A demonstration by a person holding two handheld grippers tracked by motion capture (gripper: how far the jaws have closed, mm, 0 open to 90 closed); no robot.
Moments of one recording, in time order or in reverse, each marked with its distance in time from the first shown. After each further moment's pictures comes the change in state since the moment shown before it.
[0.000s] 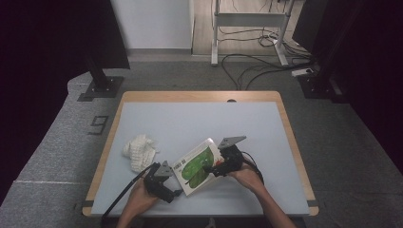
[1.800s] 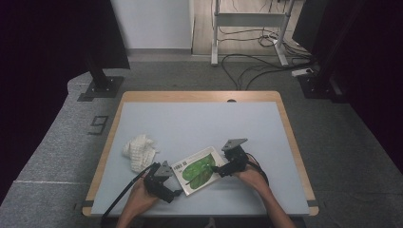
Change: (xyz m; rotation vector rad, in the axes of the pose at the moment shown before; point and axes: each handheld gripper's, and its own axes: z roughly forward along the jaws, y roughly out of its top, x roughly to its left) left arm 0.000 0.000 0.000 -0.001 0.001 0.001; right arm -0.025 -0.024 0.010 0.095 -0.149 -0.044
